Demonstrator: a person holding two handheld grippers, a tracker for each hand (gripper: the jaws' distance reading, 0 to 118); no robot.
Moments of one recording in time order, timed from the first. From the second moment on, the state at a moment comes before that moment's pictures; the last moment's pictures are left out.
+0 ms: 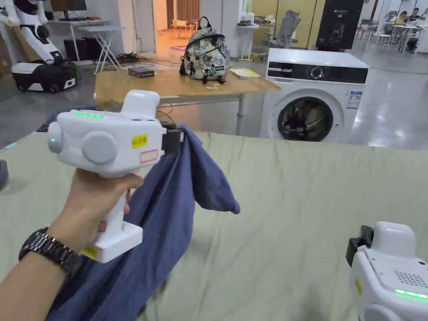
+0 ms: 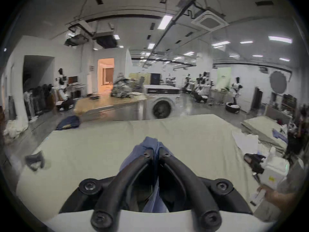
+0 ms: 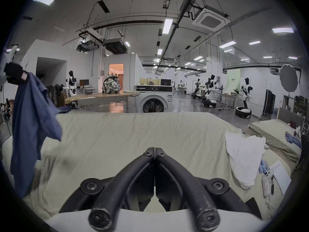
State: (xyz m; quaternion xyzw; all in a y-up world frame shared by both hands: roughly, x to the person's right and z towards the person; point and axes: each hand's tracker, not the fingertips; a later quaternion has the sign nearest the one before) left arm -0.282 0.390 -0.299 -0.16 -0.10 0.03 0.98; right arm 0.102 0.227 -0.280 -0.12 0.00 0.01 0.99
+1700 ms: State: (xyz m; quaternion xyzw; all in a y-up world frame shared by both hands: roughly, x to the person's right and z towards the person) left arm -0.332 0.229 -0.284 -0.32 0.00 0.13 0.94; right arm 0.121 0.230 -0.262 -0.14 0.01 0.01 0.99
